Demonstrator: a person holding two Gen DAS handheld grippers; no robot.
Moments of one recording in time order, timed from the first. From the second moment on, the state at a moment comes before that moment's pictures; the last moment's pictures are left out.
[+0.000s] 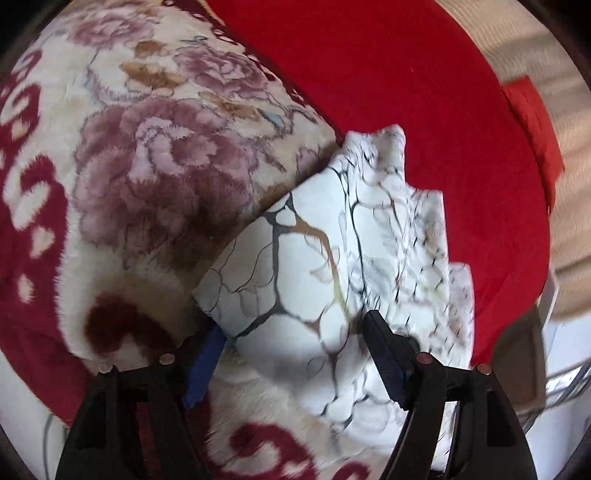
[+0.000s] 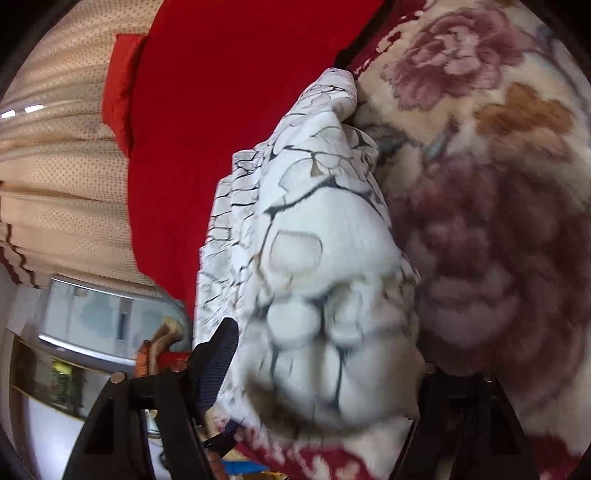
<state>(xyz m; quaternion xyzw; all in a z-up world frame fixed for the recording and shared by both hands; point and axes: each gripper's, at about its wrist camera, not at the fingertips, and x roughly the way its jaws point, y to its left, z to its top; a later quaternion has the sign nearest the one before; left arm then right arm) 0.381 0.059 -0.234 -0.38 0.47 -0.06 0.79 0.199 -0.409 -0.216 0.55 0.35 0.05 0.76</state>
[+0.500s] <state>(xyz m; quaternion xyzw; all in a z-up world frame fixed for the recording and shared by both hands) 0.323 0.030 -0.174 -0.30 0.41 -0.11 0.85 0.174 -0.426 -0.148 0.45 0.28 0.00 0.85</state>
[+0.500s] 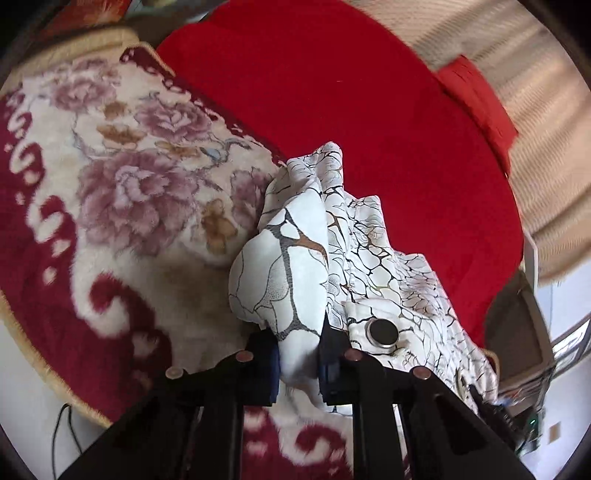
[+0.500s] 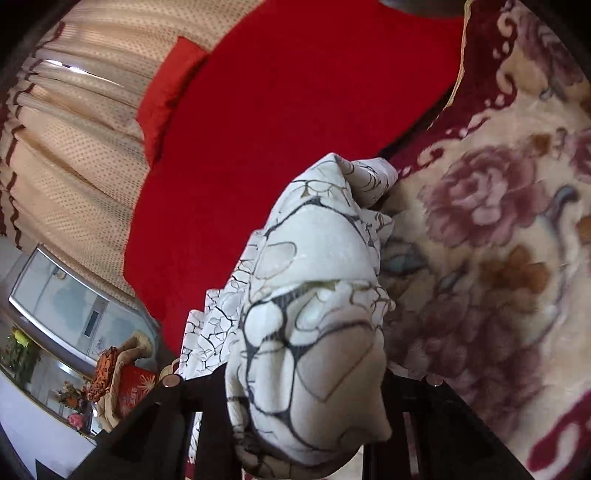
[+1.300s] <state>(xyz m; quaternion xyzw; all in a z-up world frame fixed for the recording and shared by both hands) 0.285 0.033 -0.107 -0.10 0.36 -0.06 0.92 0.112 -0.466 -0.113 0.40 0.30 -0.07 0.86</state>
